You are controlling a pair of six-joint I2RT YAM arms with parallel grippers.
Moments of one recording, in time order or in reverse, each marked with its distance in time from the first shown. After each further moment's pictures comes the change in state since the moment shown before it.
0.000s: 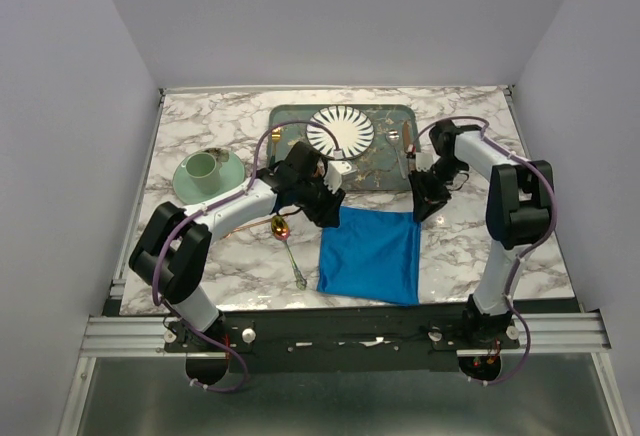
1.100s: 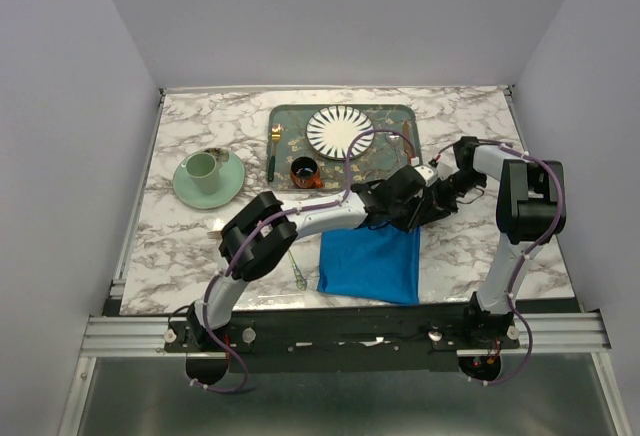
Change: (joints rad) left arm -0.402 0.468 0.516 0.137 -0.504 -0.528; right arm -0.170 0.018 -0.166 0.194 -0.200 0.149
